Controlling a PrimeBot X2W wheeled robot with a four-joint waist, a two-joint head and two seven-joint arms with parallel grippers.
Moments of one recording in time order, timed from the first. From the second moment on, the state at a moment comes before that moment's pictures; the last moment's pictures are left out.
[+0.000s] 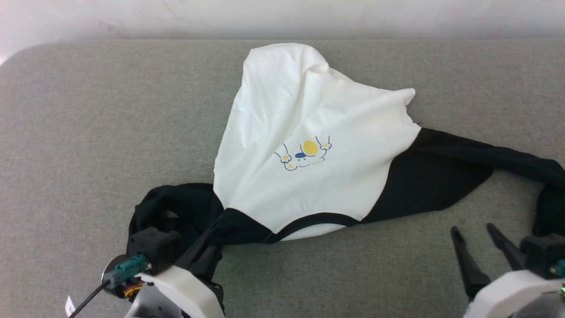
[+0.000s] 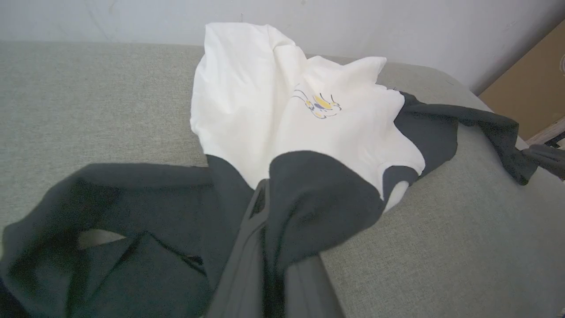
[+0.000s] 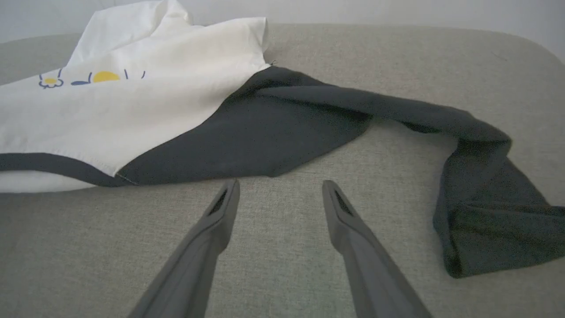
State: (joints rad) left arm -0.01 0.47 -0.46 -0.26 -0.58 0.13 0.11; right arm 0.22 -0.05 -0.11 -0.35 0.15 0.13 0.33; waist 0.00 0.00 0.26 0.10
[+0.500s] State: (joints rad) left arm -0.12 0.42 -0.51 -0.23 -0.57 0.10 0.11; right arm 0.03 -0.09 -0.07 -0.31 0.08 0.13 0.69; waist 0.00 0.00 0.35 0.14
